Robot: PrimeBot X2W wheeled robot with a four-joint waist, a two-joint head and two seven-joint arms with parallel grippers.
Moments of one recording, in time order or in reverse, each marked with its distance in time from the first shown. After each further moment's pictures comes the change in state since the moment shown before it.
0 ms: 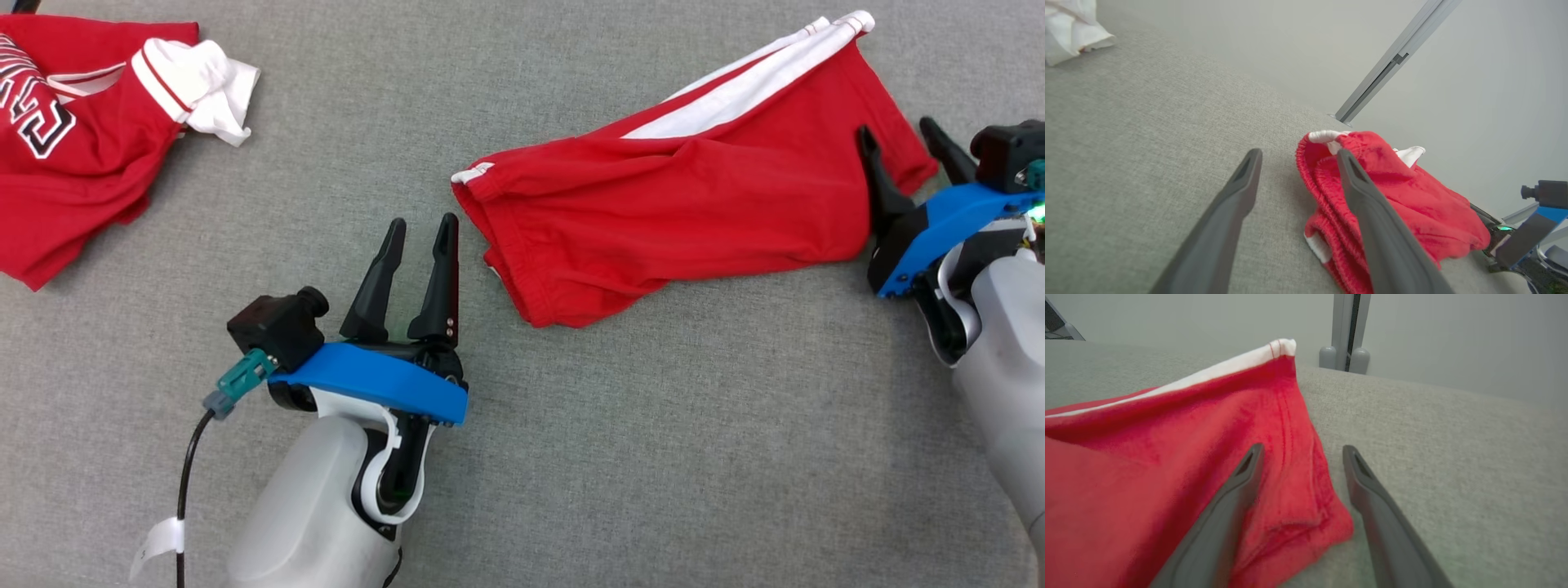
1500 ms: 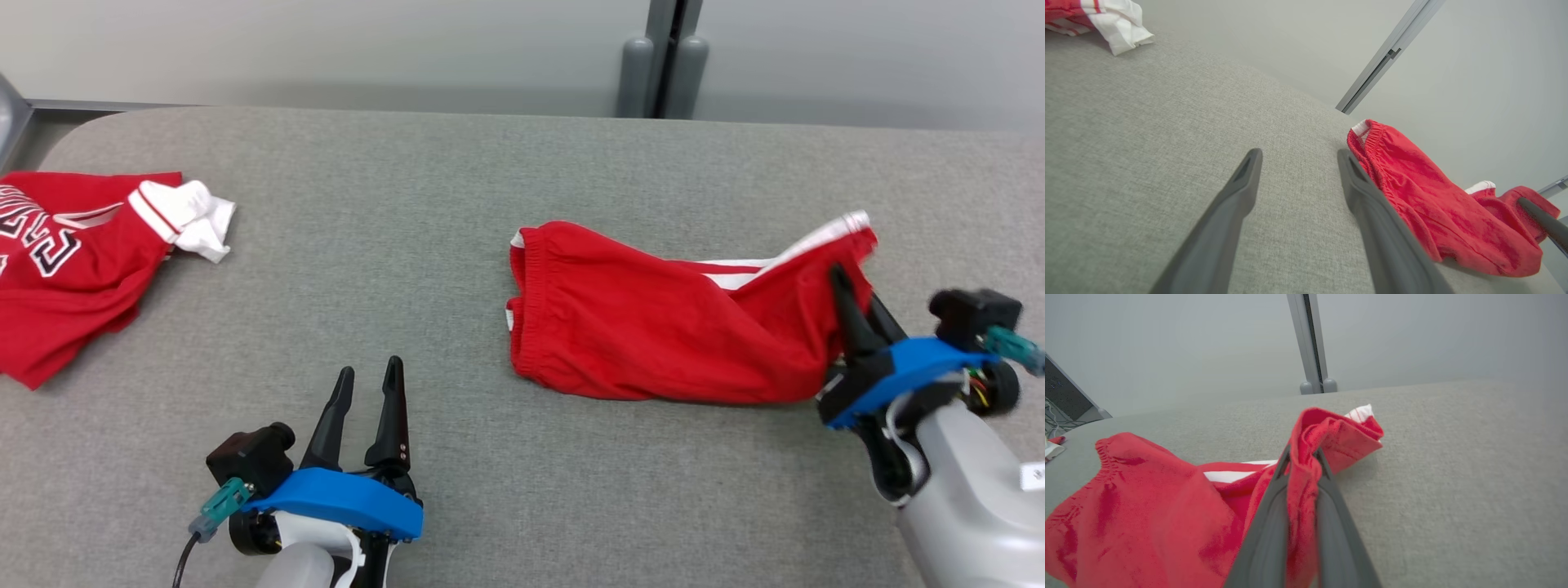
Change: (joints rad) left arm 0.246 -0.001 0.129 0.050 0.107 0.006 0.000; right arm 0.389 0.063 -0.083 -0.283 0.157 0.000 -0.016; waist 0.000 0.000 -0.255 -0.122
